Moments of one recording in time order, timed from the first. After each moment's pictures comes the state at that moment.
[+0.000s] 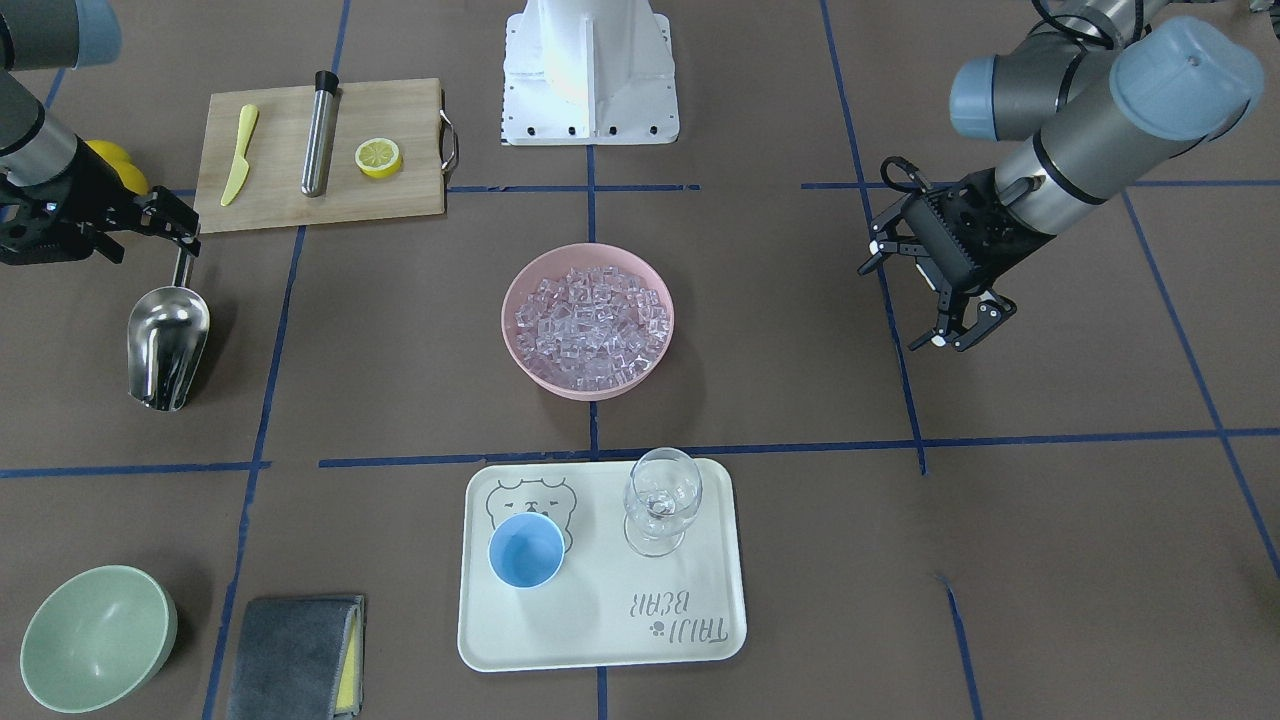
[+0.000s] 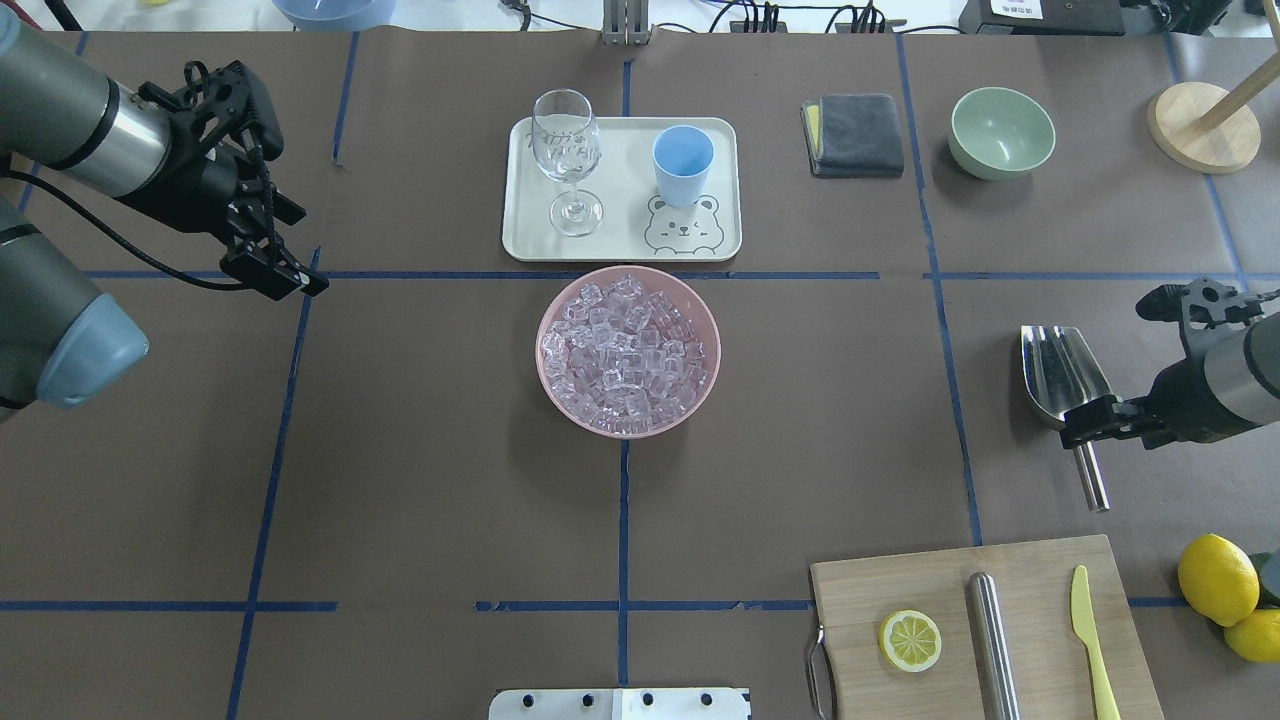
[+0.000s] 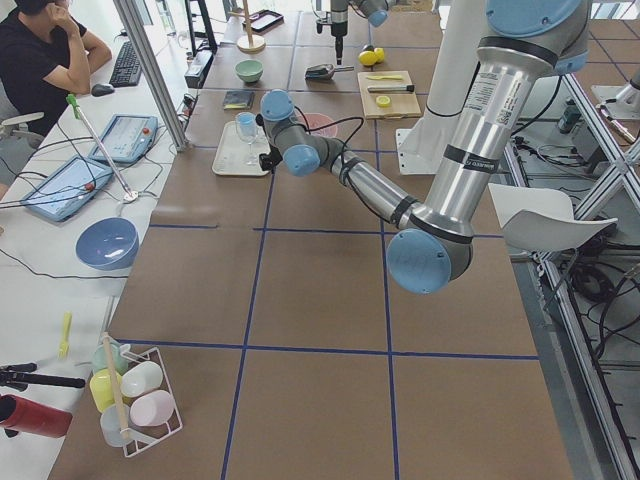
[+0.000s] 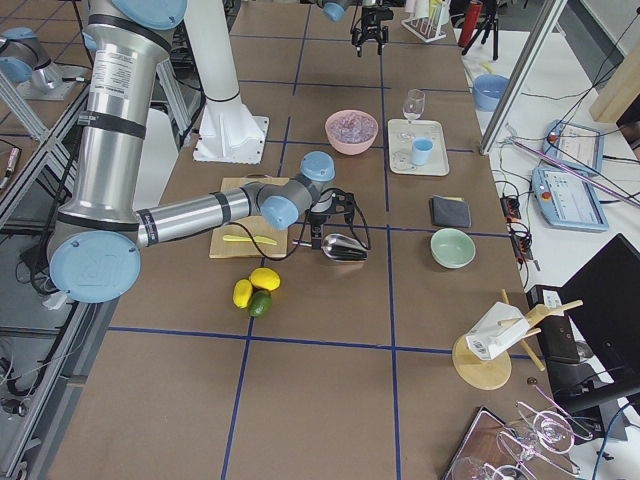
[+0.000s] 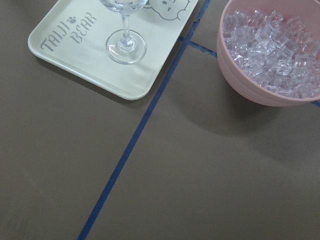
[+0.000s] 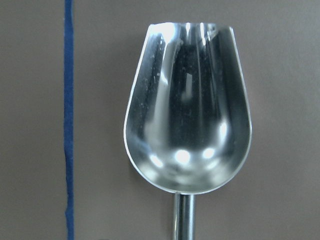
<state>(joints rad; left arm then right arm) -0.96 -1.92 -1.79 -1.95 -2.35 0.05 0.81 -1.77 1.95 -1.14 2.17 0.96</state>
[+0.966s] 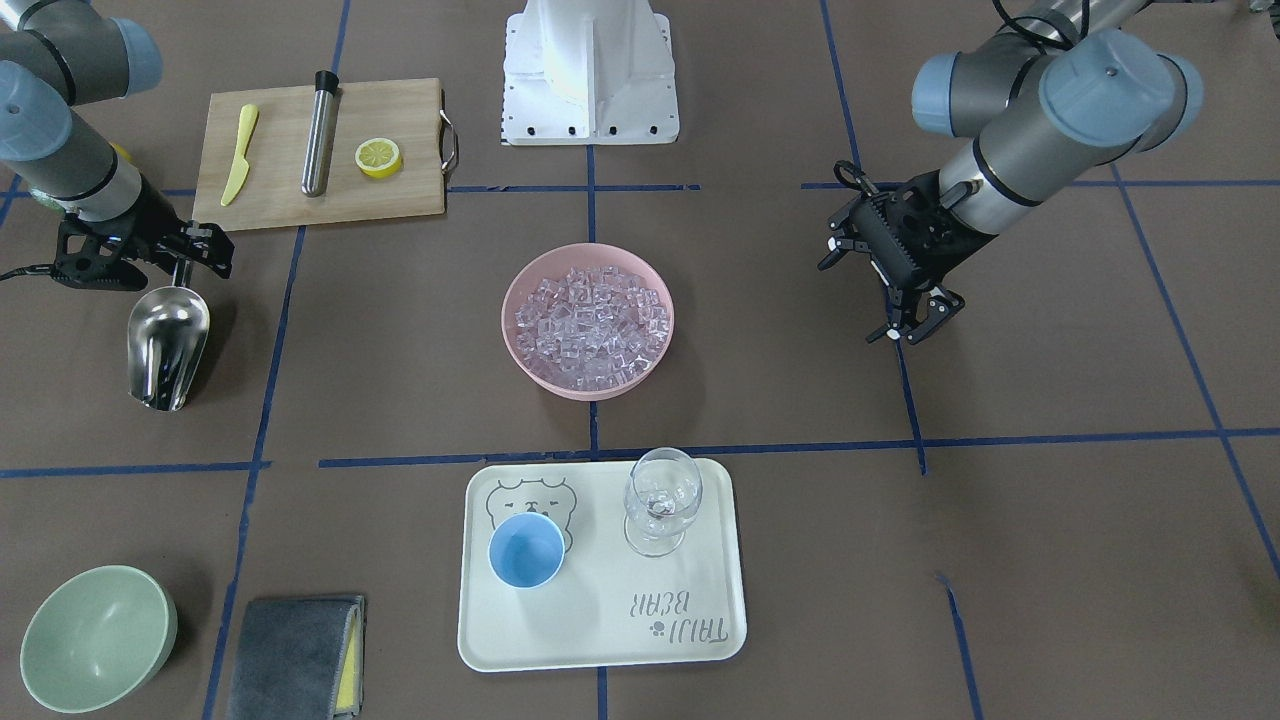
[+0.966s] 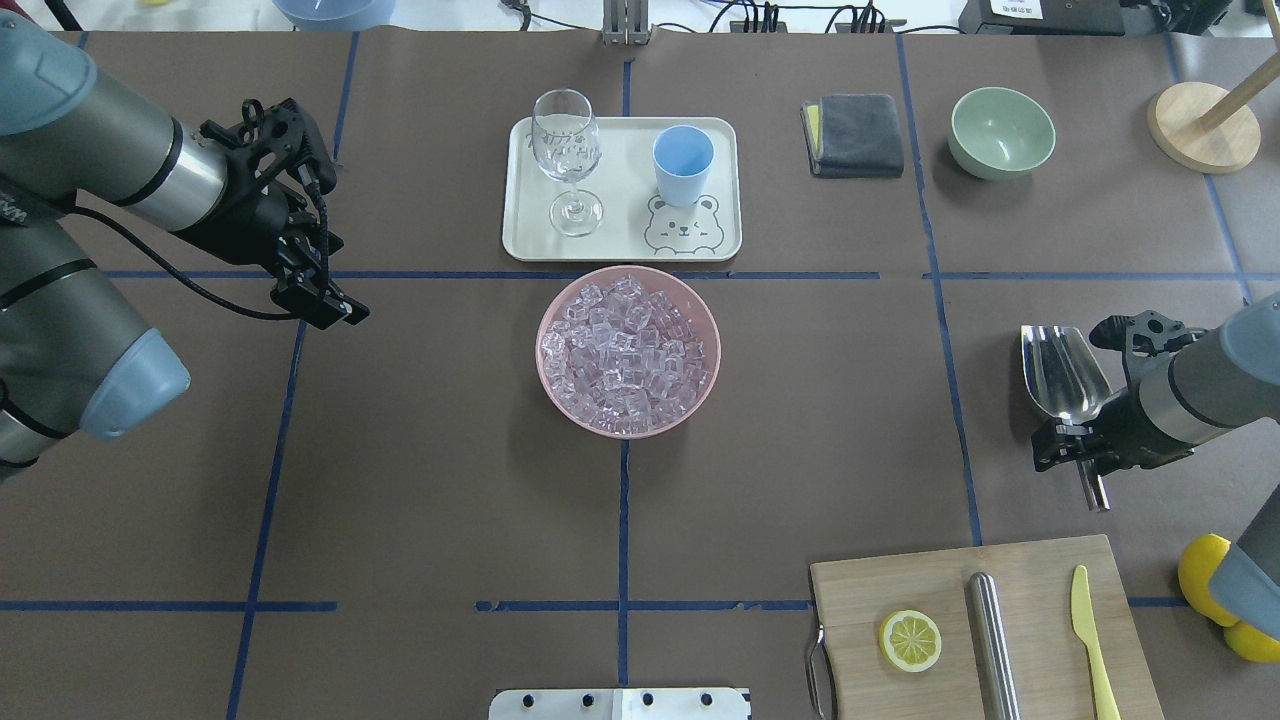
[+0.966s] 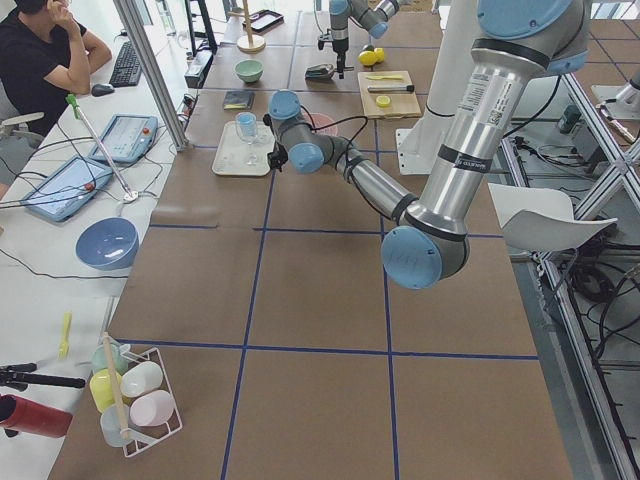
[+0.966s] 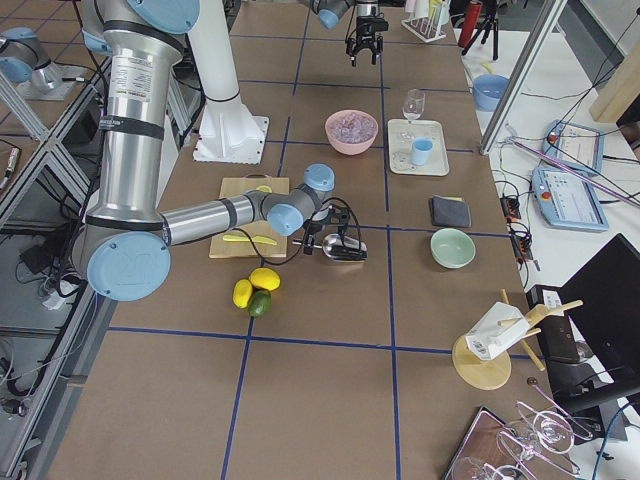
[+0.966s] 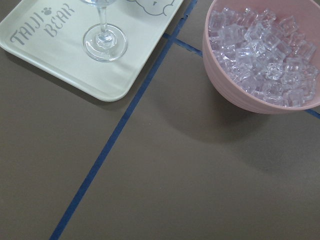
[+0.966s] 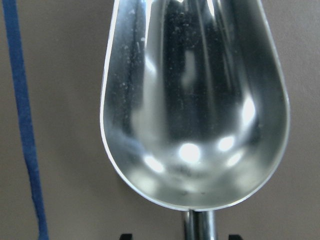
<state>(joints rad) -0.89 -1.94 -1.78 -1.95 -2.31 -0.02 0.74 -1.72 1.87 -1.13 2.14 1.07</state>
